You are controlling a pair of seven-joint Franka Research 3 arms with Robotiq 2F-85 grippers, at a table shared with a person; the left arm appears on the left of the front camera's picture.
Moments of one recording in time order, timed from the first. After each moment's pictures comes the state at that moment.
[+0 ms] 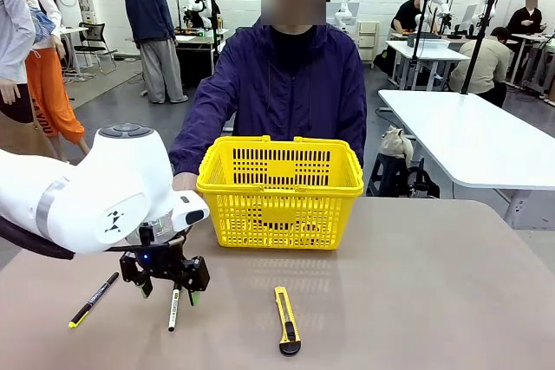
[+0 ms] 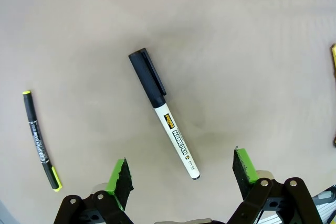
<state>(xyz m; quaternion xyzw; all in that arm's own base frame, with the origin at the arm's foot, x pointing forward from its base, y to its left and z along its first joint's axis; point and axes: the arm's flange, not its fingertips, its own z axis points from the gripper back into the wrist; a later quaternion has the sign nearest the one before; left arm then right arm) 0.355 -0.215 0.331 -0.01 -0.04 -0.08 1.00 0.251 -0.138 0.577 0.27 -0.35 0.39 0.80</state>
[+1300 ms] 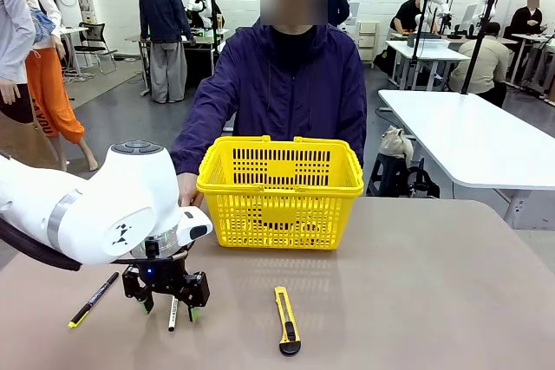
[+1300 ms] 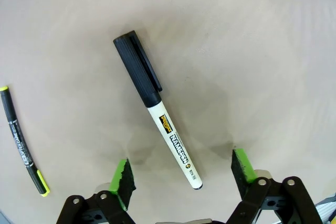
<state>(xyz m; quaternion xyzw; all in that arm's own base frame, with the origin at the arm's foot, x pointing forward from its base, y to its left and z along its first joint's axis) 0.355 -0.217 0.304 0.00 -0.02 -0.07 1.00 0.251 -0.138 0.577 0.27 -0.35 0.39 0.80</state>
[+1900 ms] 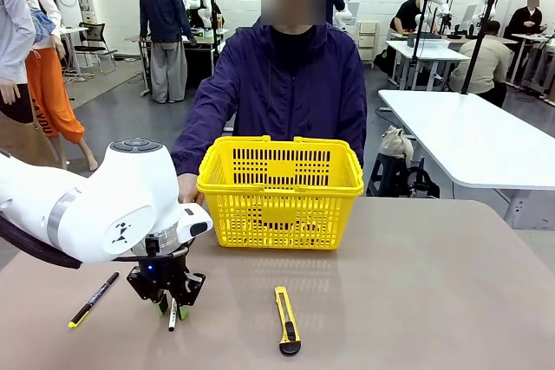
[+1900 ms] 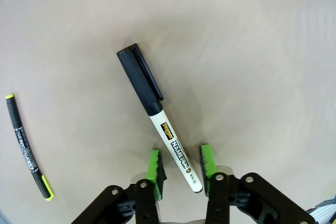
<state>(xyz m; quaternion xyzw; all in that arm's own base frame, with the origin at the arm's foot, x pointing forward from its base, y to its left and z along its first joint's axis) 0.358 -0.217 0.308 -0.01 -0.03 -0.08 1.00 0.251 -0.138 0.577 0.27 -0.35 0.39 0.80</state>
